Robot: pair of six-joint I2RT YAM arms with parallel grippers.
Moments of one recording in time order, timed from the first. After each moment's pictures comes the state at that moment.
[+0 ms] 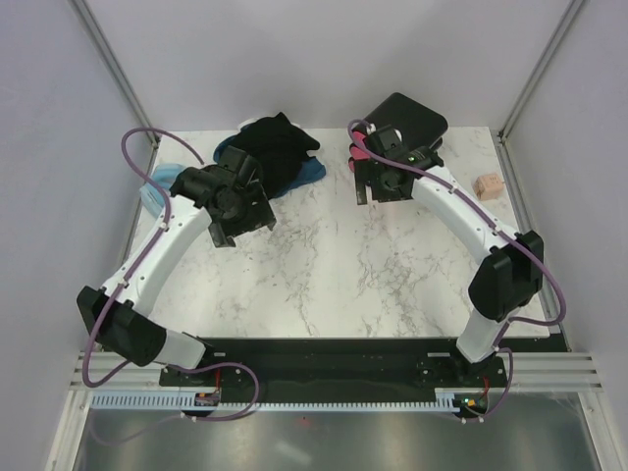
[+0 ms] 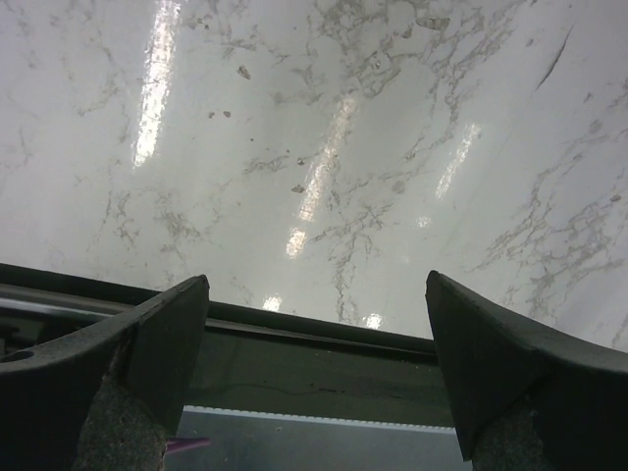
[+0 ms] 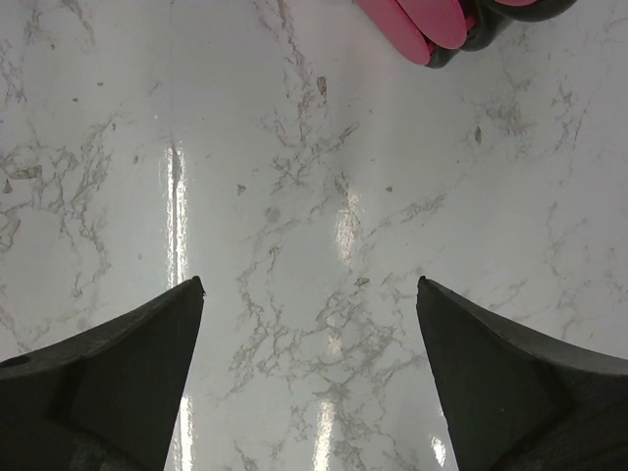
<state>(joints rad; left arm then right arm) -0.45 1.43 1.50 -1.25 -0.14 -0.82 0.51 1.75 1.67 -0.92 0.27 0.35</state>
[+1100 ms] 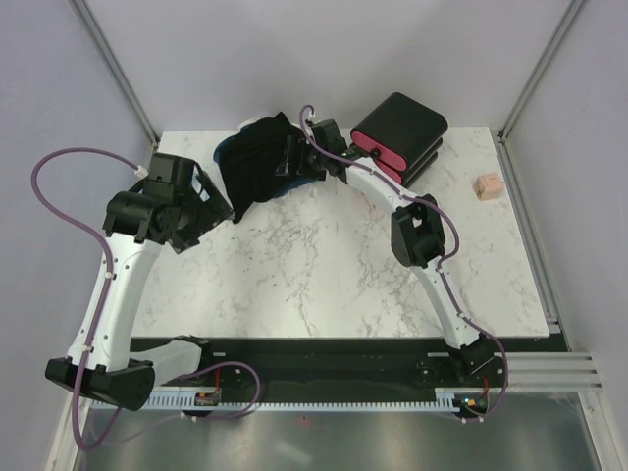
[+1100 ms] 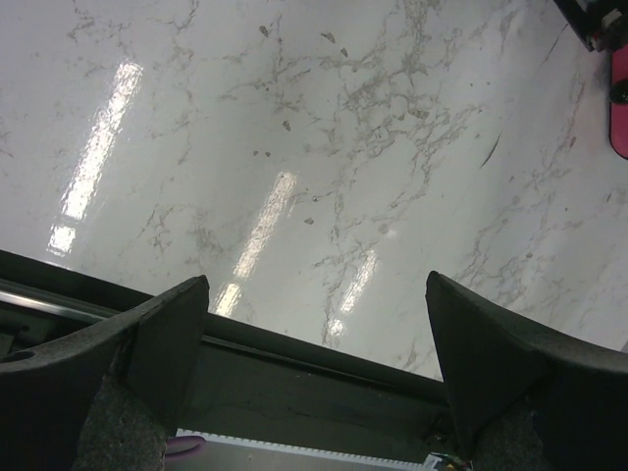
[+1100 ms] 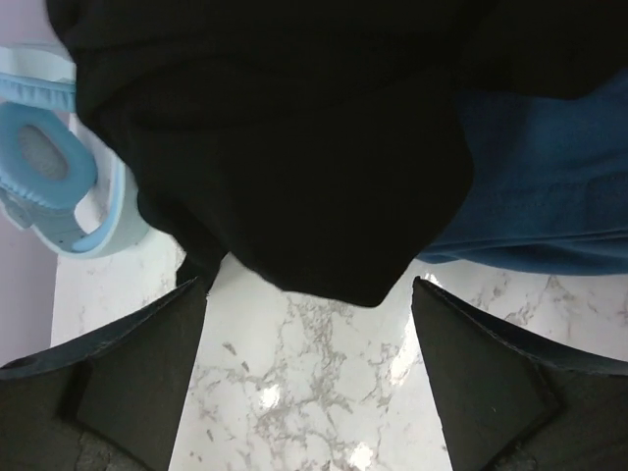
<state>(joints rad) -0.23 1.17 1.51 -1.30 -0.15 -0.80 0.55 2.54 2.36 -0.41 -0.29 0.59</state>
